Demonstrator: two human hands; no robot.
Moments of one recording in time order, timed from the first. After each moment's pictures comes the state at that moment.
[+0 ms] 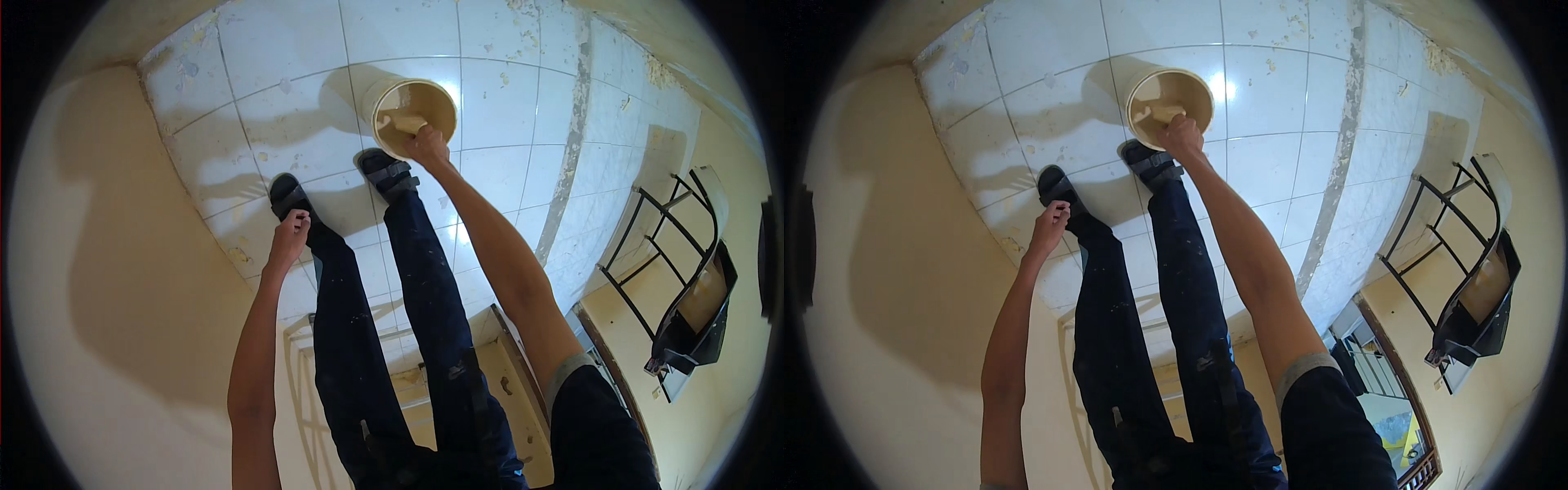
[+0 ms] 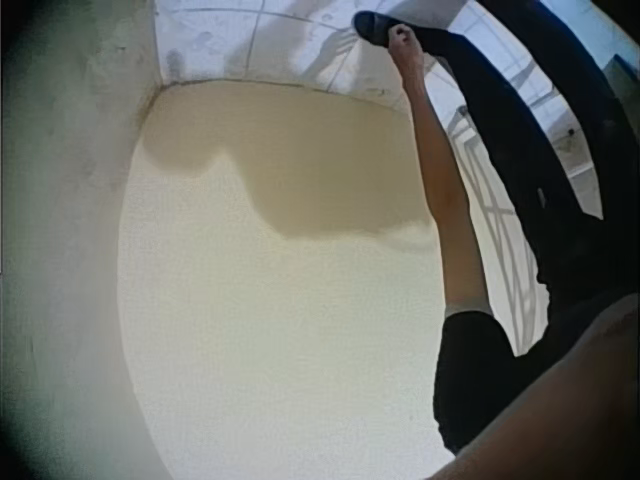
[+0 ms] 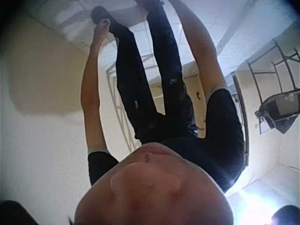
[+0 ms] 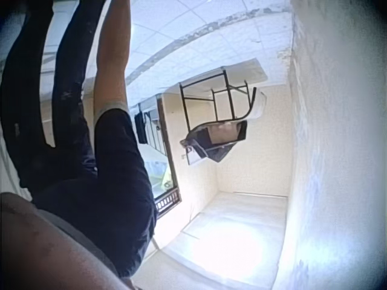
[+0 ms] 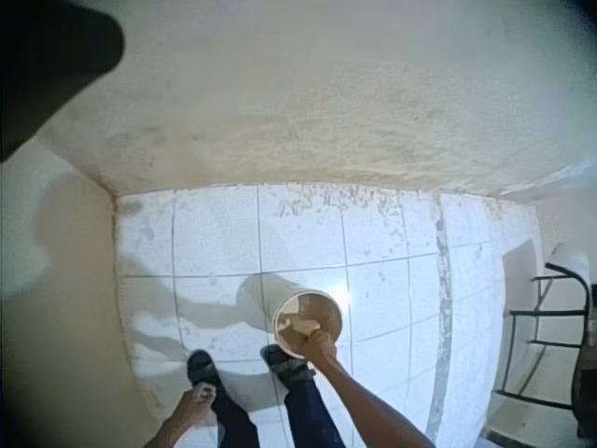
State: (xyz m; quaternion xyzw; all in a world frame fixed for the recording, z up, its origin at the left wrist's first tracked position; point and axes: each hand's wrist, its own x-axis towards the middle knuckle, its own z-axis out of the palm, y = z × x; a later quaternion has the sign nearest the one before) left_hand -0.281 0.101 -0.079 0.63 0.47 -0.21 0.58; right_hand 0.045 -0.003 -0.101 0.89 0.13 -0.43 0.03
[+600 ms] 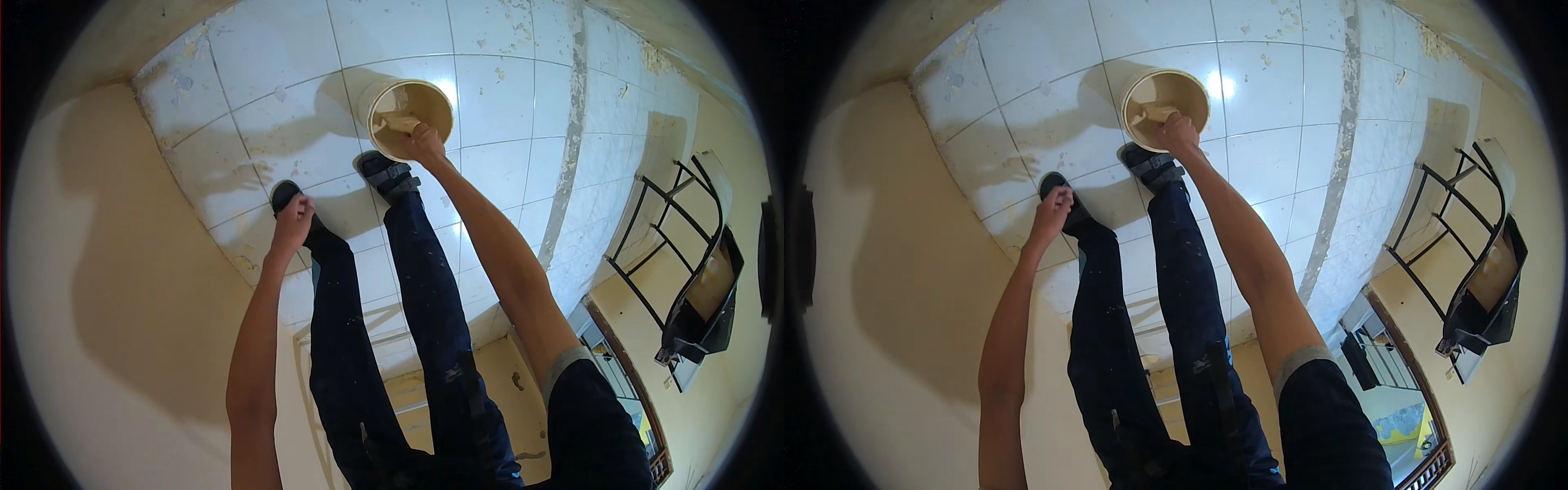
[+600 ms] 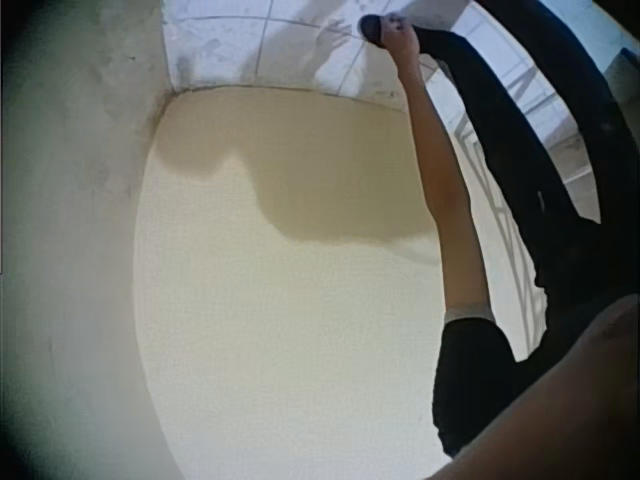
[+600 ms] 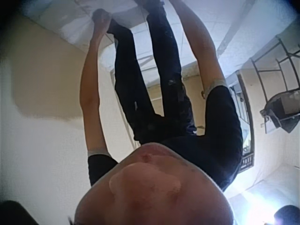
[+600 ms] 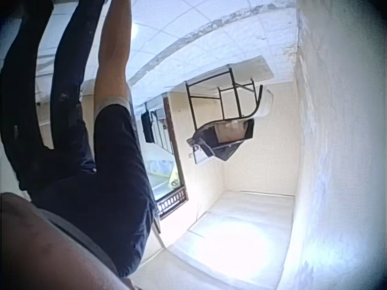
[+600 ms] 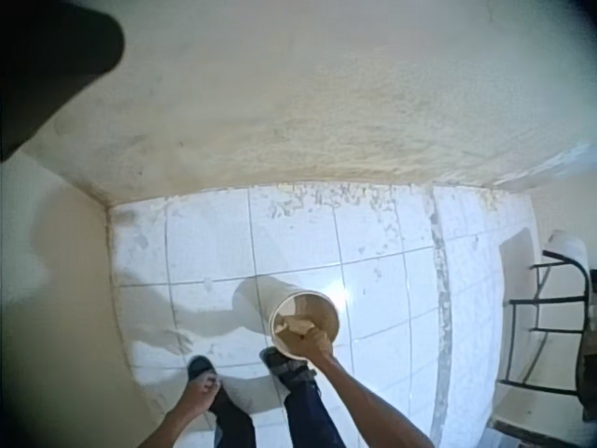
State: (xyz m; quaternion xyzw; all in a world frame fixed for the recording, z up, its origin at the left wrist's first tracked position) left_hand -0.250 0.122 -0.095 0.64 0.44 -0.16 0.60; right_hand 0.050 -0.003 -0.112 0.89 0.12 -0.44 -0.01
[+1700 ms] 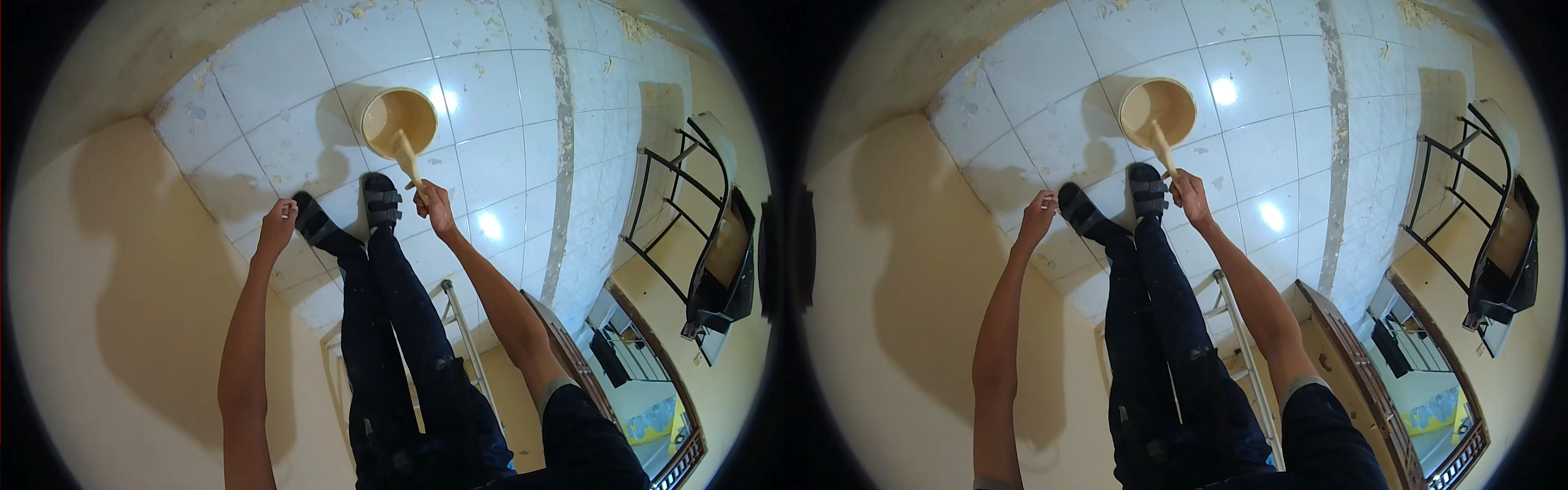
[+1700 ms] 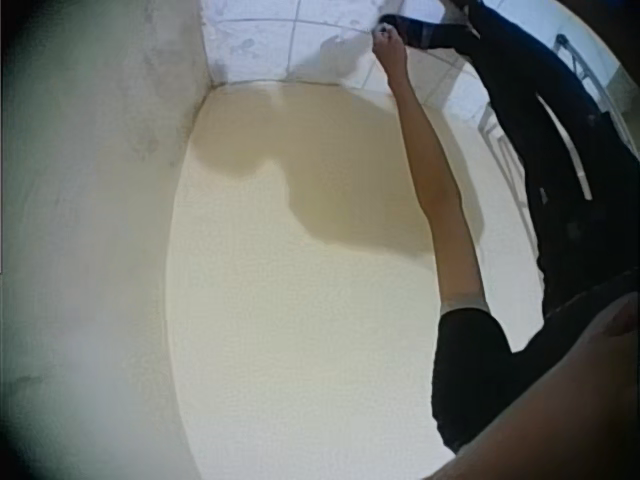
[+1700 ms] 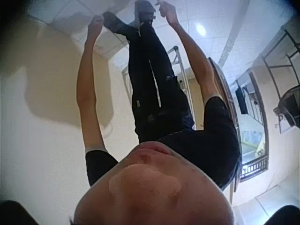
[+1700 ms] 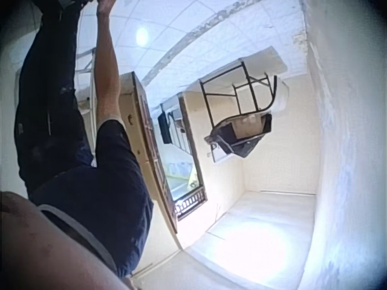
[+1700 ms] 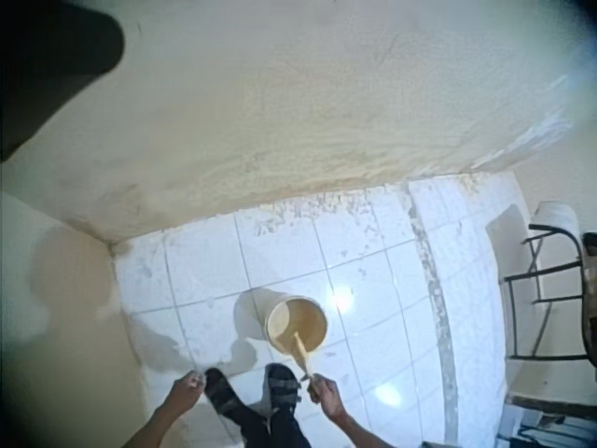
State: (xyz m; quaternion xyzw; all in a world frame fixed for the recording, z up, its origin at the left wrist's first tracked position) left_hand -0.241 0.191 -0.041 0.72 0.41 -0.22 0.51; right_hand -0.031 -0.085 -0.003 0.70 -0.07 -0.47 -0.53
